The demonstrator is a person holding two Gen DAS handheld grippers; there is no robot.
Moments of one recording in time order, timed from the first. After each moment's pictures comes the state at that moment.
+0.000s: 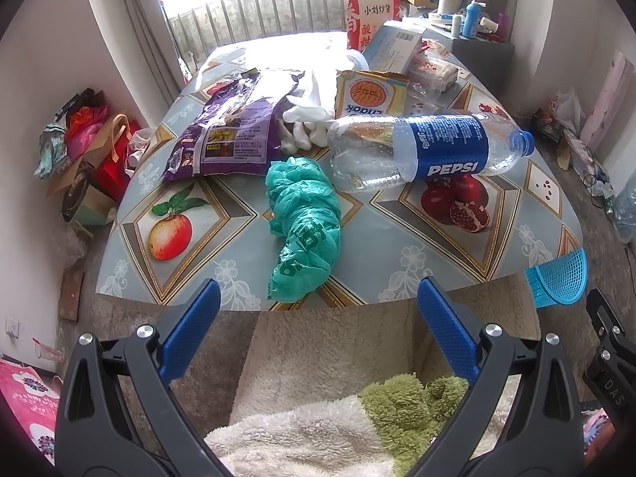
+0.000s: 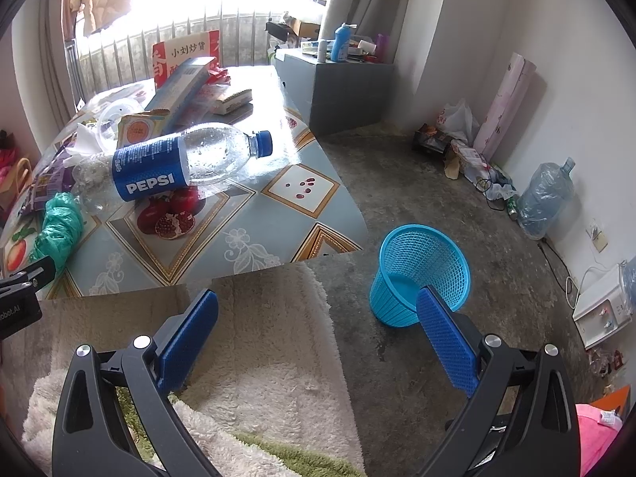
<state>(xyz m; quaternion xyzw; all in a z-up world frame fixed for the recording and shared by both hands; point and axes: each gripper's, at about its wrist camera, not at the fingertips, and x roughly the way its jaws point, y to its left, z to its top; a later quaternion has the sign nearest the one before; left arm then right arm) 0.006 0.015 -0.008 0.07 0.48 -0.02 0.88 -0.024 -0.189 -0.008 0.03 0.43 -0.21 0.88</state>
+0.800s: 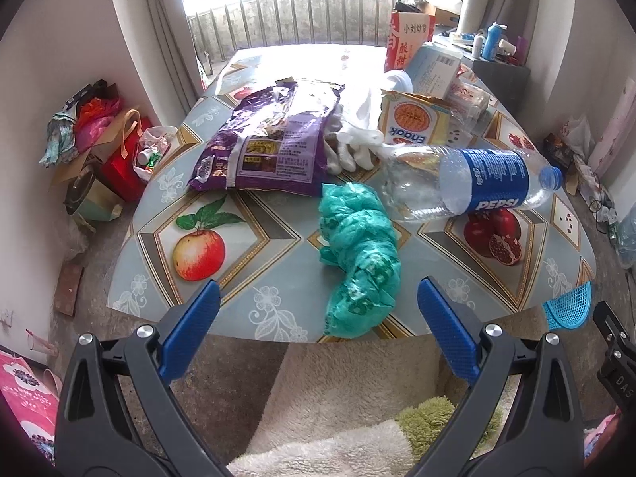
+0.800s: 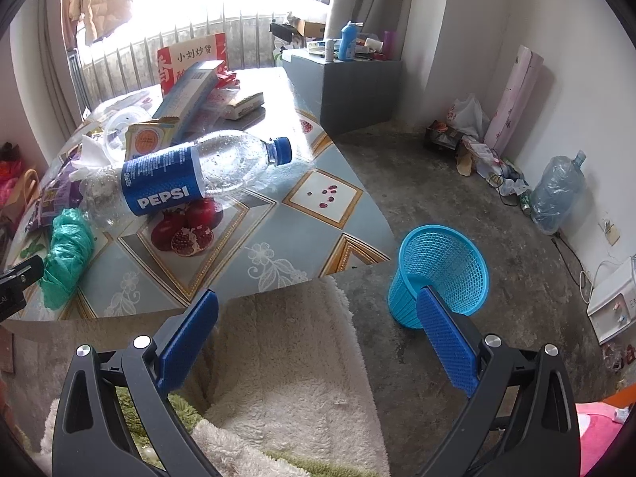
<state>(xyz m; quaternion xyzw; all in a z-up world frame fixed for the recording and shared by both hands) 0.032 0.059 -0.003 0.04 0.46 -0.01 0.89 0.001 -0.175 -0.013 0.06 0.43 -0.19 0.88</state>
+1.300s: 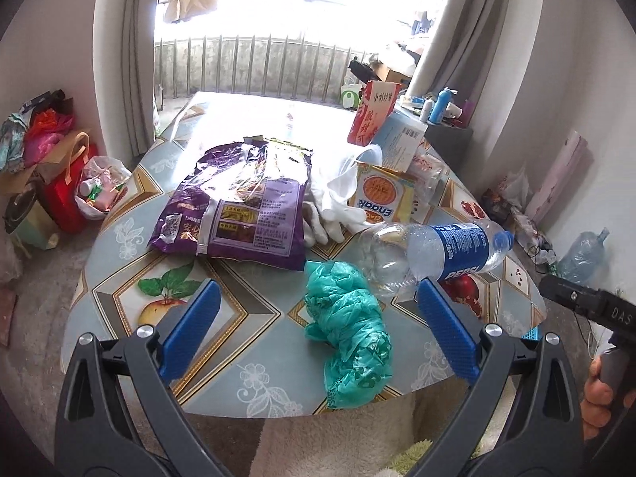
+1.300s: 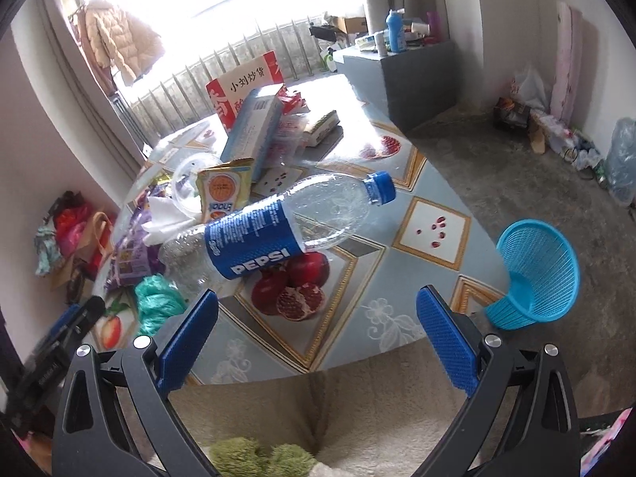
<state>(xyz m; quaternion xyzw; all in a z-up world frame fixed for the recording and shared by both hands) 0.057 0.098 0.004 -0.05 0.37 -0.13 0.92 0.059 -0.172 0.004 0.21 0.41 -0.07 0.88</state>
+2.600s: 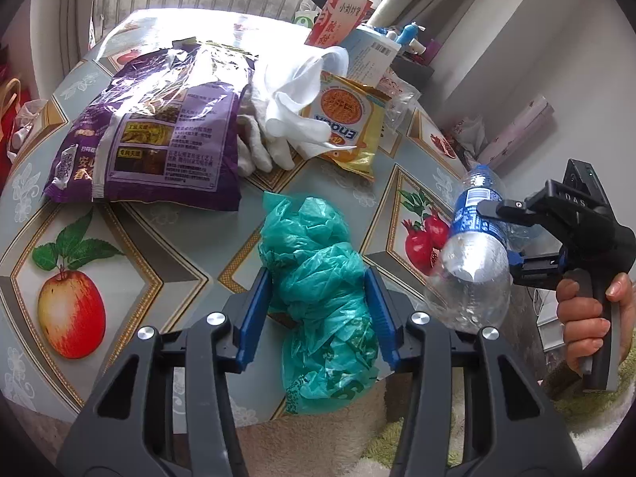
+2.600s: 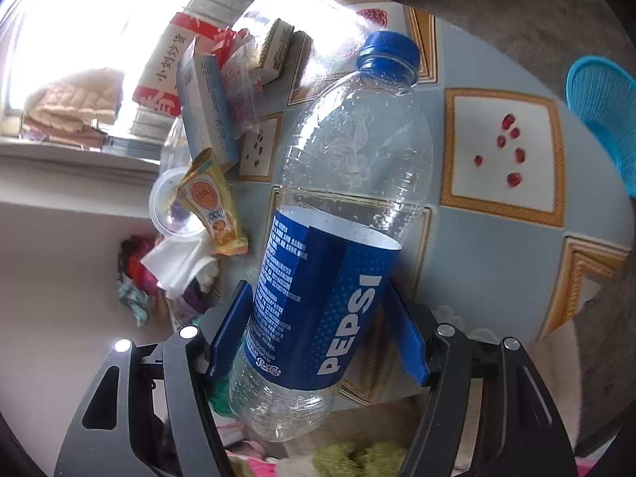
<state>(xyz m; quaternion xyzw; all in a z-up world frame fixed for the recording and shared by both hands) 0.101 0.075 -0.053 -0.08 0.49 -0.24 0.84 0.162 -0.219 -0.074 0.43 0.52 0.01 0.74</state>
